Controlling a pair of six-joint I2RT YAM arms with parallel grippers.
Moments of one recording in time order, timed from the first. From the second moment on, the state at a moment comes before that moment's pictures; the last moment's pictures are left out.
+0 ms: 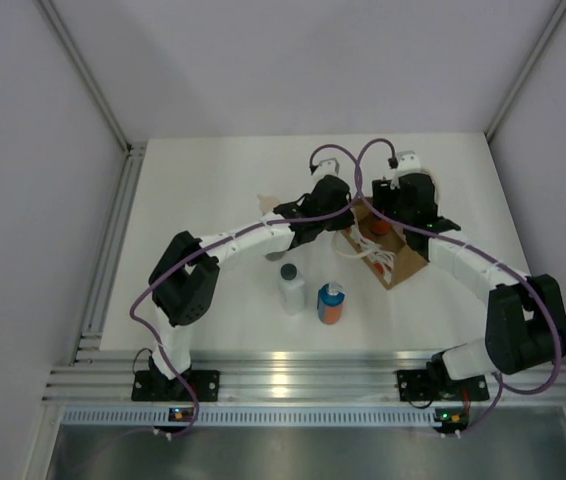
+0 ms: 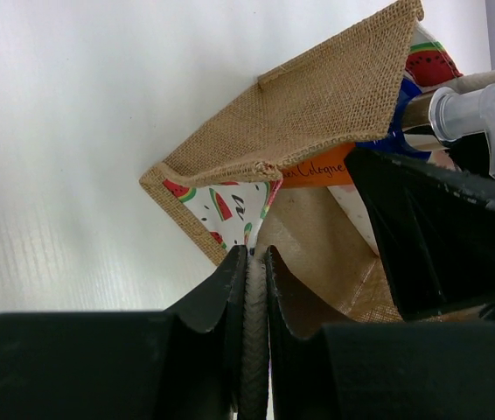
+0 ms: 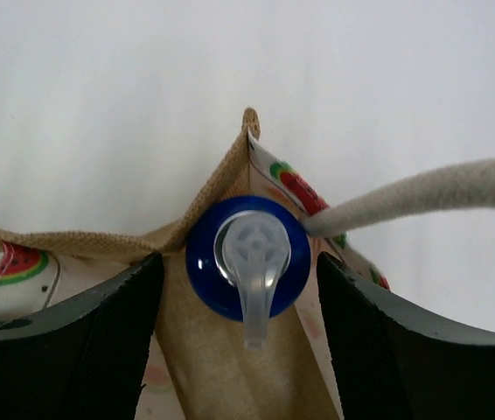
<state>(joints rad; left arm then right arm) -0.85 1.96 1.56 -0.17 -0.22 -0.80 0.29 1.41 0.89 0.05 0.15 0.03</state>
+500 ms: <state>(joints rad) -0.85 1.96 1.56 -0.17 -0.22 -0.77 0.28 1.56 0.90 0.17 0.13 0.02</state>
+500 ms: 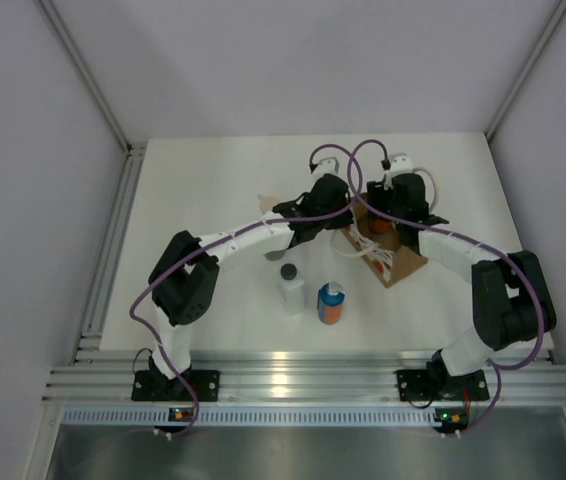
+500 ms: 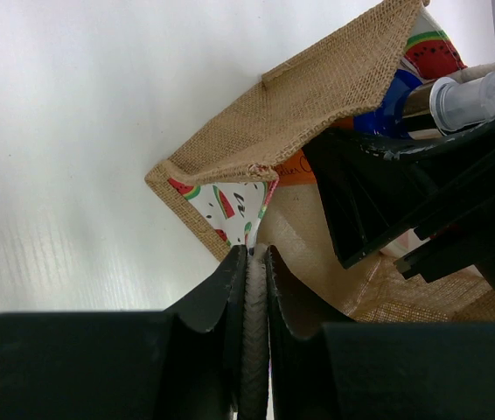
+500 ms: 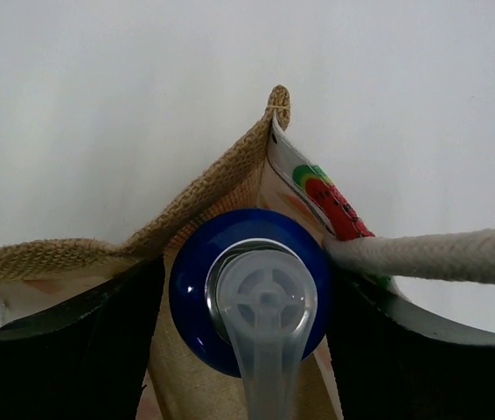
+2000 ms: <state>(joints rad) -0.84 1.96 1.56 -0.17 -0.22 -0.80 0.29 1.19 0.87 0.07 0.04 0.02</state>
